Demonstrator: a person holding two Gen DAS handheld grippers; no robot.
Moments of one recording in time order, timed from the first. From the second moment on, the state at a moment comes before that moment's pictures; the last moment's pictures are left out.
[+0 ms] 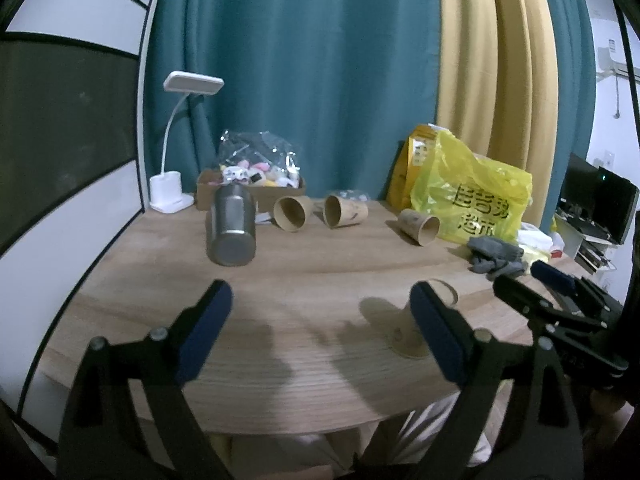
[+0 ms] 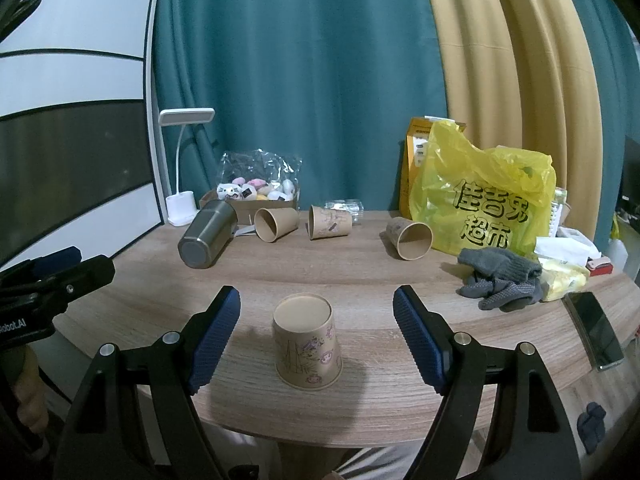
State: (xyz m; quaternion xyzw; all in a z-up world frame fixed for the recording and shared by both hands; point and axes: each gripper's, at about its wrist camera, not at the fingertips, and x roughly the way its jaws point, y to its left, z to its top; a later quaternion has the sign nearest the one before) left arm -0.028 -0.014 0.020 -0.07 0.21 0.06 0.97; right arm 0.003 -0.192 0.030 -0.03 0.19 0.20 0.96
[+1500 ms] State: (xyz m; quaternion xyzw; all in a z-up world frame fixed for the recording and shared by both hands) left arm -0.030 -0.010 0.019 -0.08 0.21 0.07 0.97; right arm 0.002 -0.192 0.032 -0.02 0.20 0.19 0.96
